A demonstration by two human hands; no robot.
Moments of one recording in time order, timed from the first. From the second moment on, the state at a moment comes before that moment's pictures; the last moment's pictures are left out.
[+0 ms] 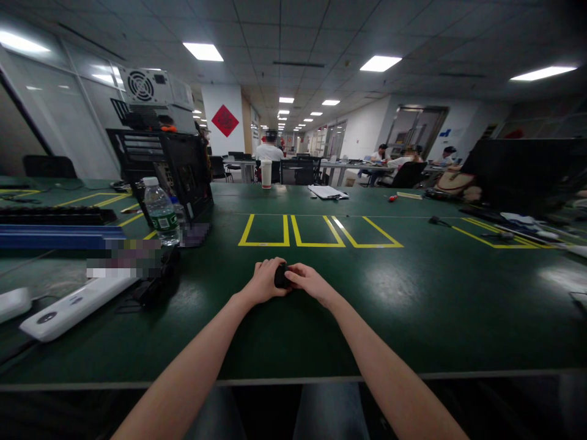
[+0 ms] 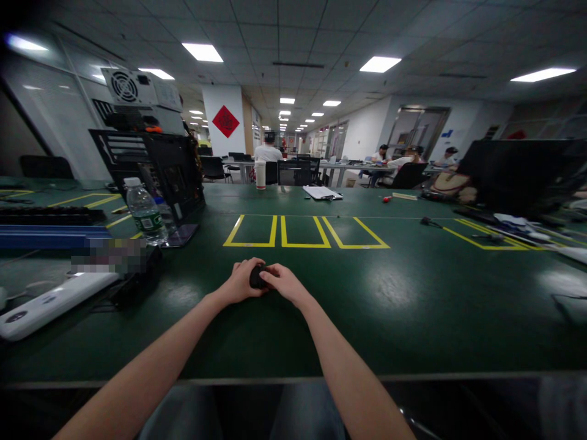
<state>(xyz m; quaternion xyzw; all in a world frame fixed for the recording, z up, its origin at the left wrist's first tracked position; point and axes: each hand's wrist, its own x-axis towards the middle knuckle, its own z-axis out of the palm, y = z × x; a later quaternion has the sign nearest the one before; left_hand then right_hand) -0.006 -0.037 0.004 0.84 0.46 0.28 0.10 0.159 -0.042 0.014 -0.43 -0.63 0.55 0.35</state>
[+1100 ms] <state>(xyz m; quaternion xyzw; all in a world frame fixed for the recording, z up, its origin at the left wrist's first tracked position) -0.008 -0.035 0.002 0.84 0.44 0.29 0.09 0.158 -0.042 0.013 -0.41 -0.62 0.57 0.35</state>
